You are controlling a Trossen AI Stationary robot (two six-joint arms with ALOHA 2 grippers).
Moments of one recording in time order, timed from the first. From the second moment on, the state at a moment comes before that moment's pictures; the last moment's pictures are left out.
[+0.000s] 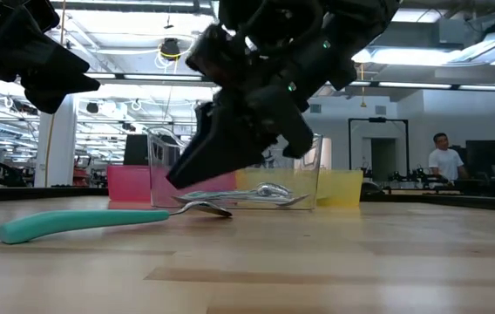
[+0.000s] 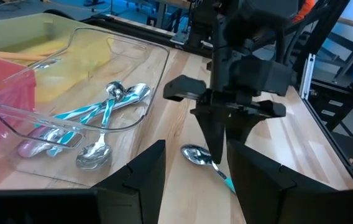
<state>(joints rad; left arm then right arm) -0.62 0.56 0.20 0.00 -0.72 -0.51 0.18 2.09 1.30 0.09 -0.07 -0.32</state>
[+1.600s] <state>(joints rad) -0.62 0.56 0.20 -0.01 -0.72 -0.53 0.28 2.10 1.58 -0.53 -0.08 -0.53</state>
